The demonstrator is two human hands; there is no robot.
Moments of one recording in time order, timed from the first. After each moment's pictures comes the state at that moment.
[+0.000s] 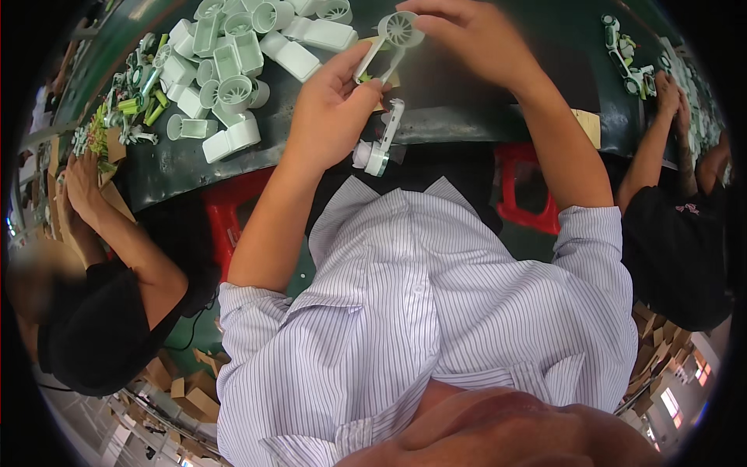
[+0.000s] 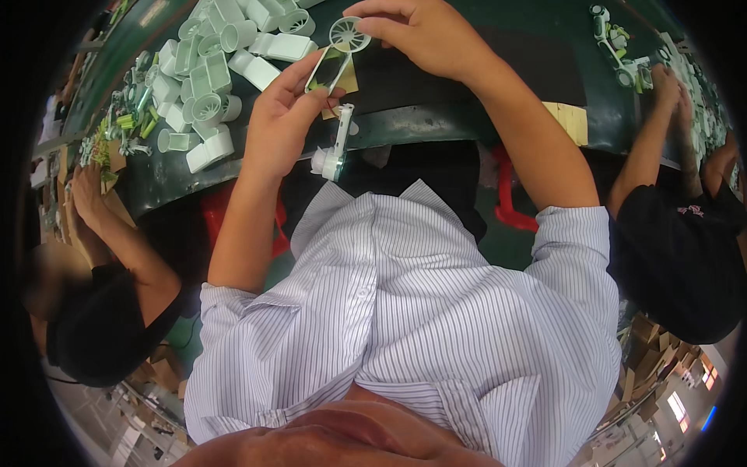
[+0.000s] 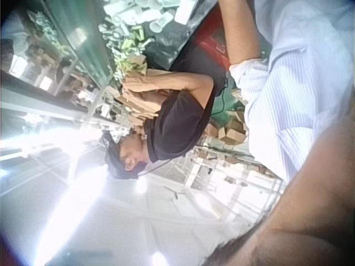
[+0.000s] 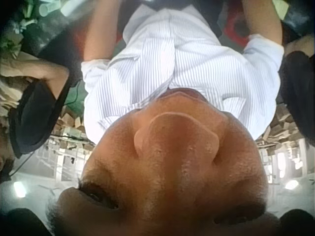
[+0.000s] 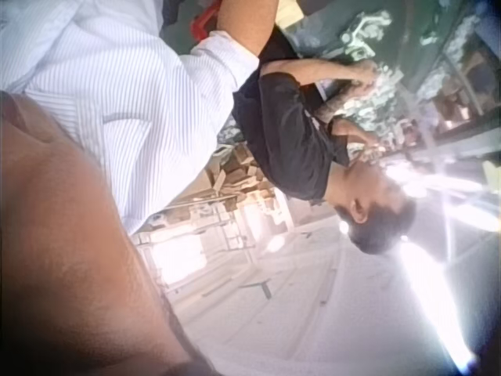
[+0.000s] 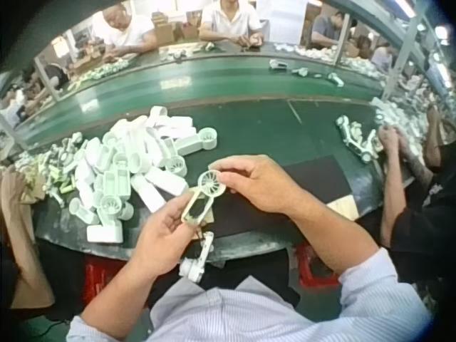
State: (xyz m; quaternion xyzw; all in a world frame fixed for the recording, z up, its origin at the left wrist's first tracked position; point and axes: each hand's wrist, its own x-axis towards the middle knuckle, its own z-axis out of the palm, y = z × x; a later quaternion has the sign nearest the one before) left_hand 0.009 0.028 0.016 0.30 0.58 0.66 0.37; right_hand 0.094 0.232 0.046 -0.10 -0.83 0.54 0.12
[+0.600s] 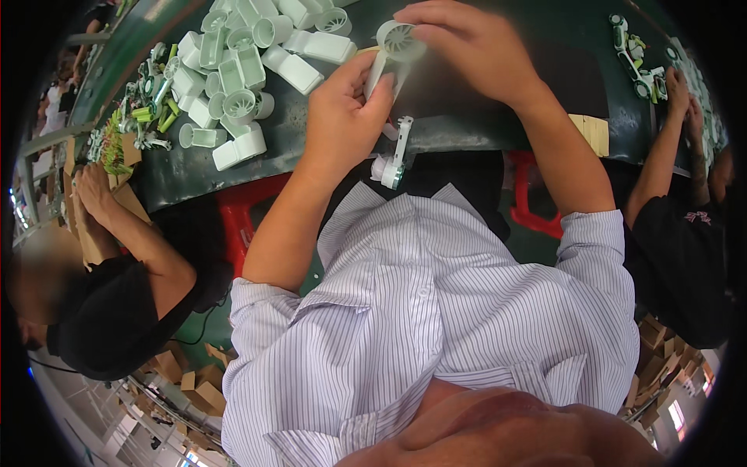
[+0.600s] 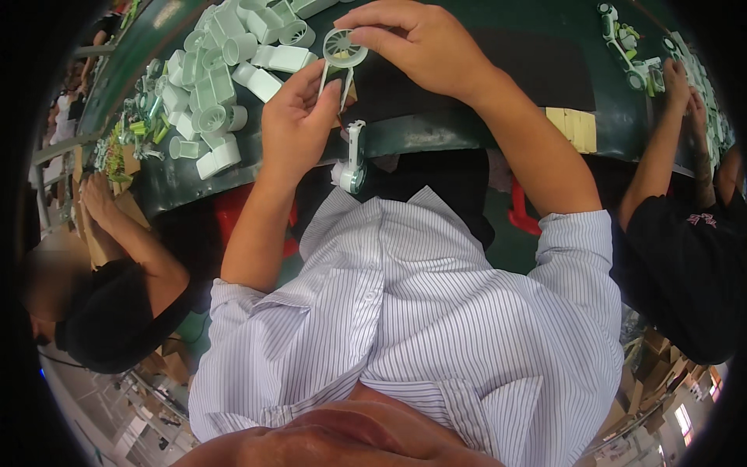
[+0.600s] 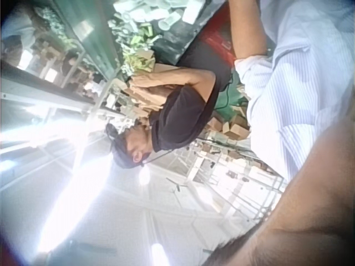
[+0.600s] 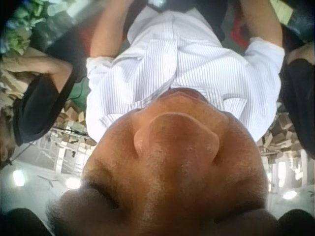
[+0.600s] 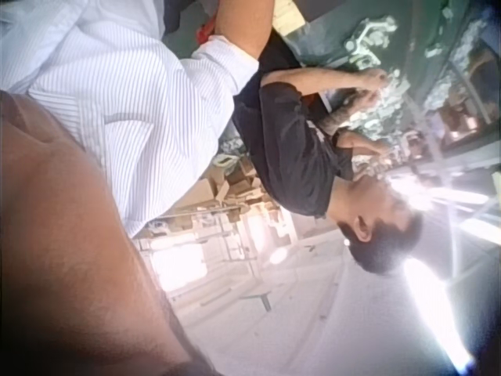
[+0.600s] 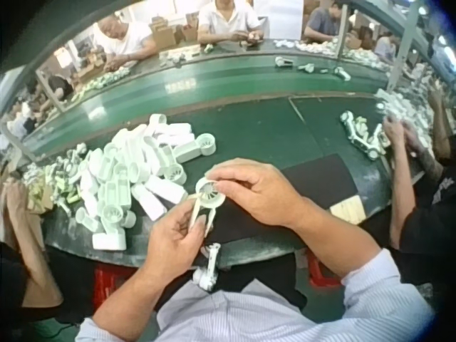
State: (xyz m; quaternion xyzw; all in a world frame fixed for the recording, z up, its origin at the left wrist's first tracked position) left_hand 0.019 0.049 0.013 0.32 0.67 0.61 0.27; right_hand 0.102 0.238 0.038 0.02 -0.85 0.45 0.27
